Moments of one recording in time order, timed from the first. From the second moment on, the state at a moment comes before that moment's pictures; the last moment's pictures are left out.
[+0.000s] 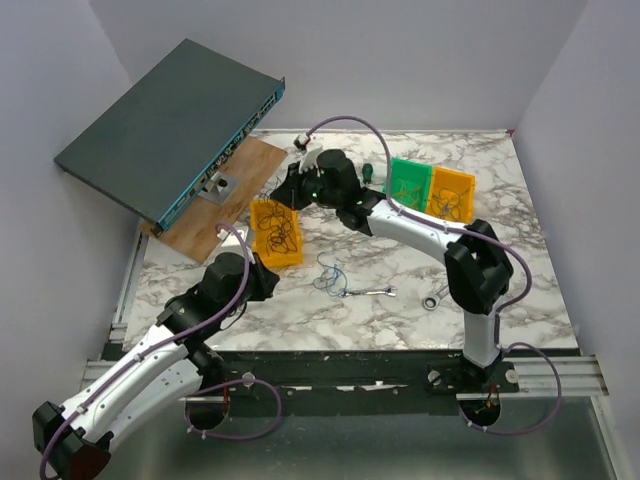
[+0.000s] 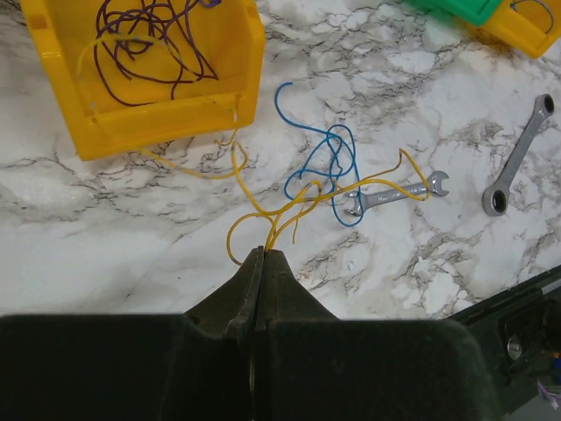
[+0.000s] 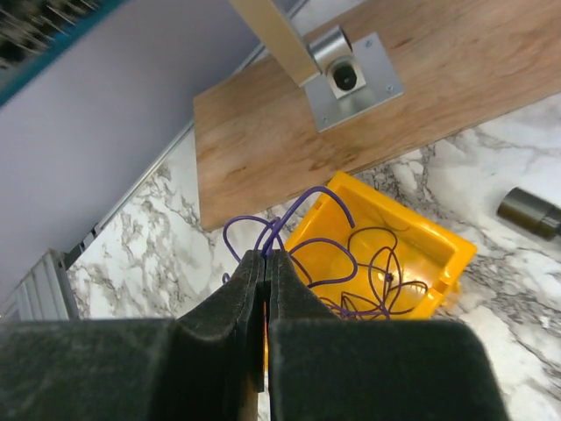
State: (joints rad) left arm -0.68 0.63 0.51 -0.40 -0.13 -0.66; right arm 0.77 1.91 1.51 0.17 -0.23 0.38
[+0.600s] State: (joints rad) left arm -0.68 0.64 0.62 -0.48 -0.17 -0.65; right arm 0.79 1.69 1.30 0.14 -0.12 0.36
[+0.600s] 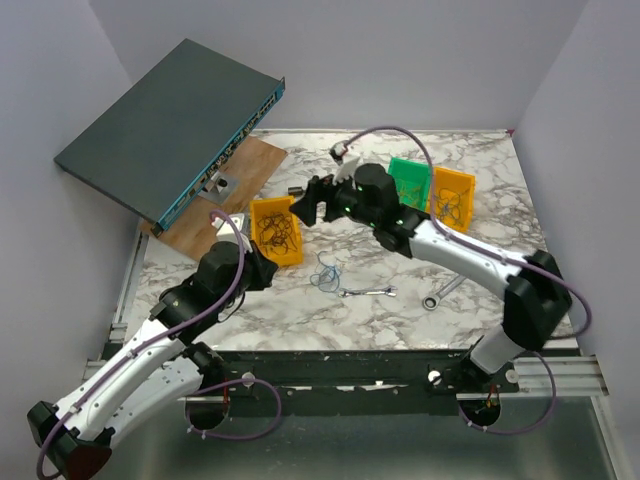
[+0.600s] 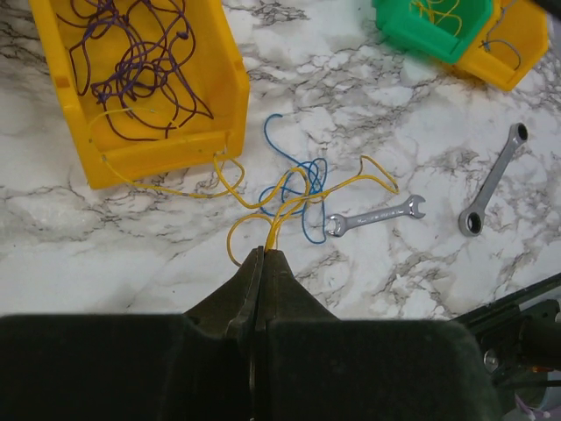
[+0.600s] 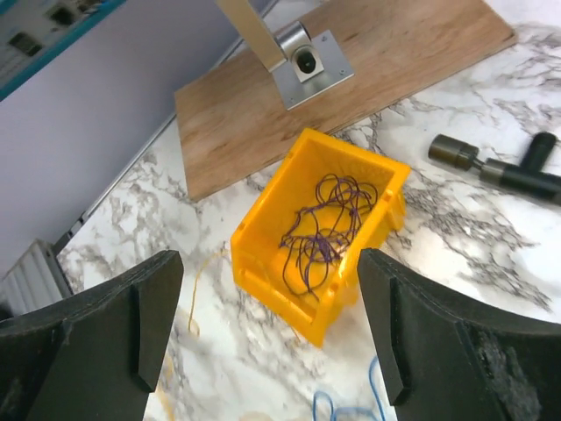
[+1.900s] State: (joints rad) left arm -0.67 0.86 1.05 -0.40 0.07 -0.65; right arm 0.84 1.50 0.46 0.81 -0.14 0.37
